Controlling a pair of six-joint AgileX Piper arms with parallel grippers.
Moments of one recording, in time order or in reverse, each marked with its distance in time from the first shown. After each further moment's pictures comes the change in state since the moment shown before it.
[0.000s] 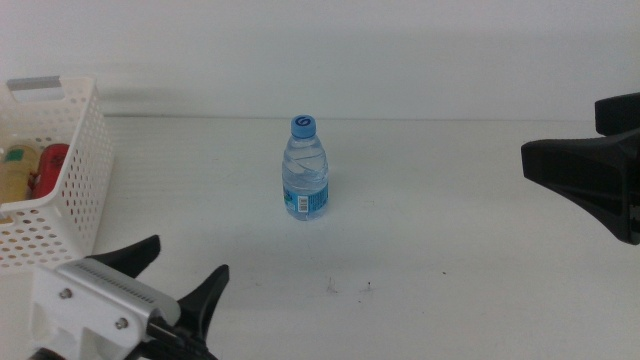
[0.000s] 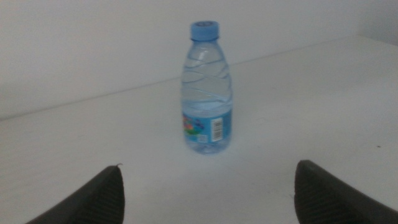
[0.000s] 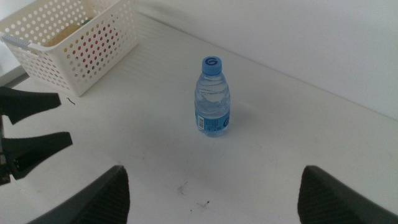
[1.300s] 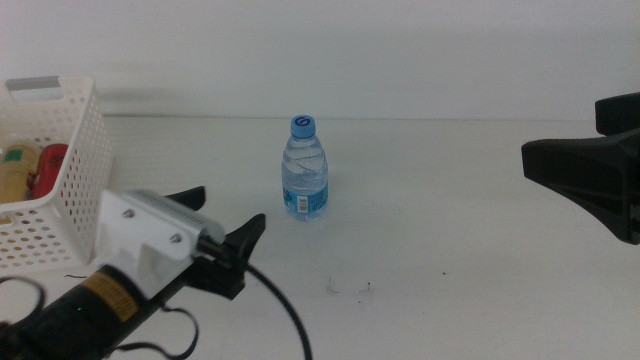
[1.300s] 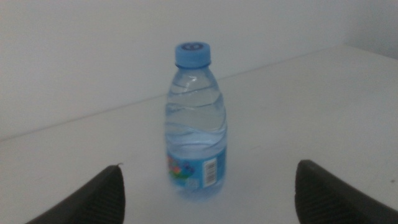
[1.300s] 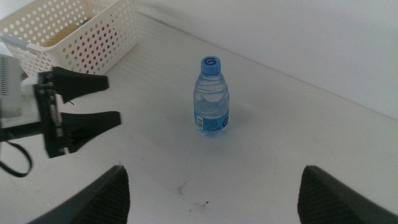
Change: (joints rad) left arm 0.241 0.330 -0.215 0.417 -0.104 -0.239; right arm 0.000 0.000 0.000 0.000 0.000 0.000
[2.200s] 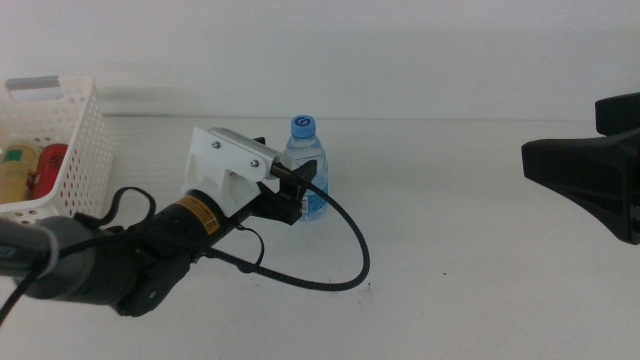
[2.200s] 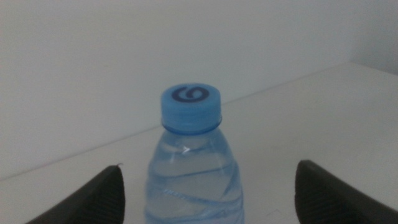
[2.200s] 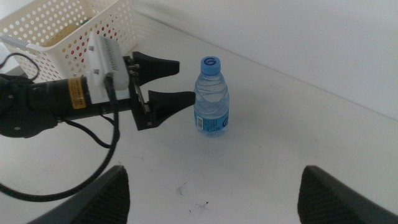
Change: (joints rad) left arm 0.008 0.387 -0.406 0.078 -0.022 -0.051; right arm 0.000 0.000 0.000 0.000 0.000 0.000
